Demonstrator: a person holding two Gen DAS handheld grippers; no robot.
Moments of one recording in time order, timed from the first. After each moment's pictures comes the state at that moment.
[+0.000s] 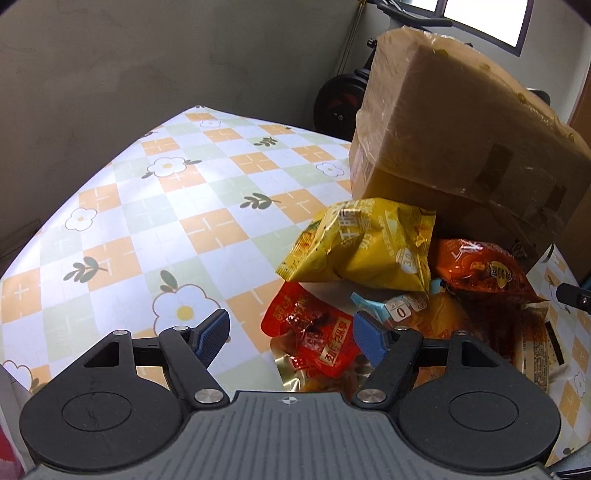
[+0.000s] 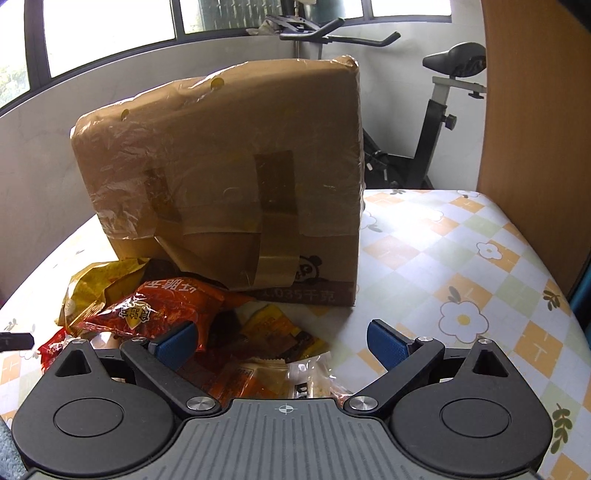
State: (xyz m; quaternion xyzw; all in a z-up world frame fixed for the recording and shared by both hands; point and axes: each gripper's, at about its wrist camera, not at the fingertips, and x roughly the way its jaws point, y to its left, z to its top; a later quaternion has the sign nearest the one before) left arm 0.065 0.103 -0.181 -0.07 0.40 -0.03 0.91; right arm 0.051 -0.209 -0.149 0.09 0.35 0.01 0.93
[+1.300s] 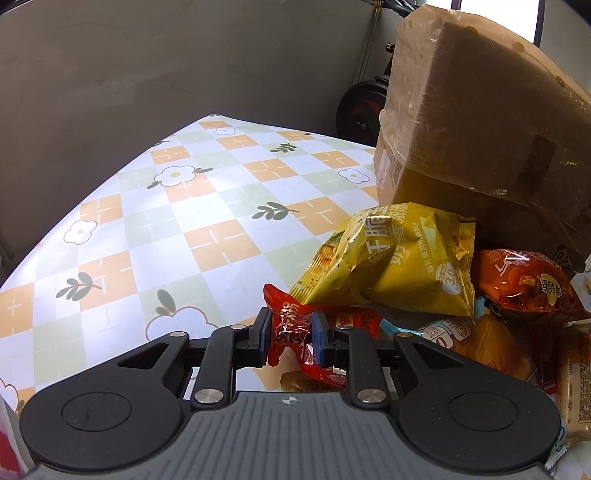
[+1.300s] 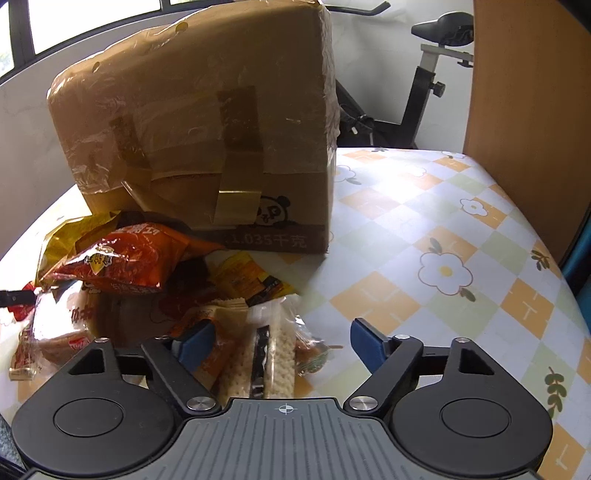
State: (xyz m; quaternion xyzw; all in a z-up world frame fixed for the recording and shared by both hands) left arm 0.088 0.095 -0.203 -0.04 0.37 0.02 0.93; right arm 0.037 -0.225 -0.177 0.08 0.41 0.00 0.91
